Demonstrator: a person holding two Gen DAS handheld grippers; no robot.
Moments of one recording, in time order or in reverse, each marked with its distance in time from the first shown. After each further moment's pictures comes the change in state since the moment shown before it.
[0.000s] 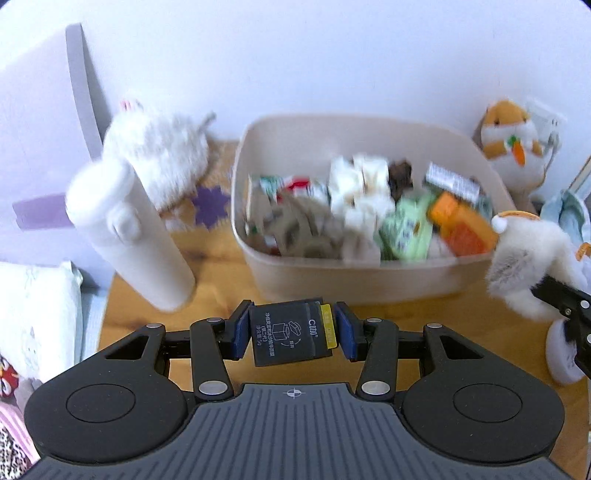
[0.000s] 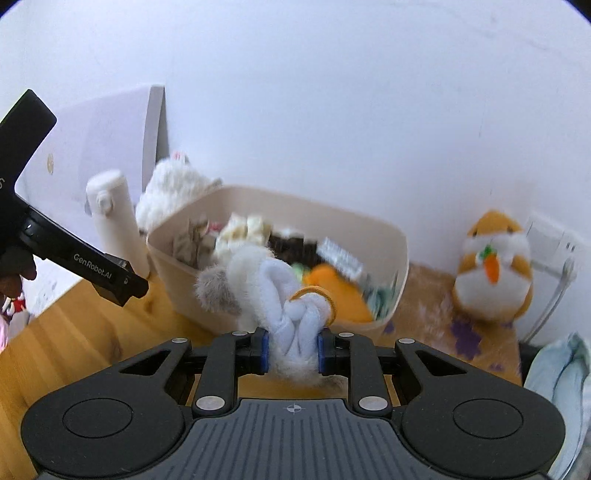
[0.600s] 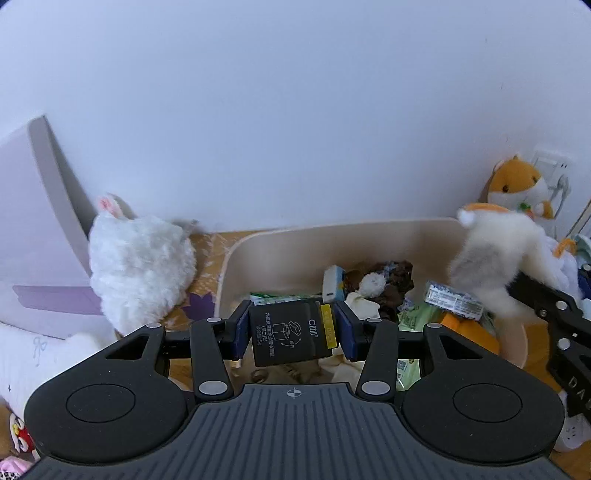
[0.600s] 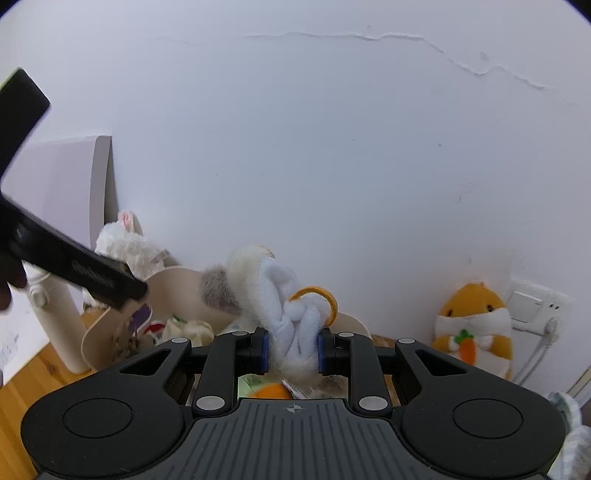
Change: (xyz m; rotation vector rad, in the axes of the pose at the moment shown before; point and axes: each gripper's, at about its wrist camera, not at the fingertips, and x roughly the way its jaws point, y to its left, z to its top) left arm 0.024 -0.028 0.104 0.066 -0.089 0.035; right arm 0.053 -0.030 0.084 0.039 -0.093 -0.094
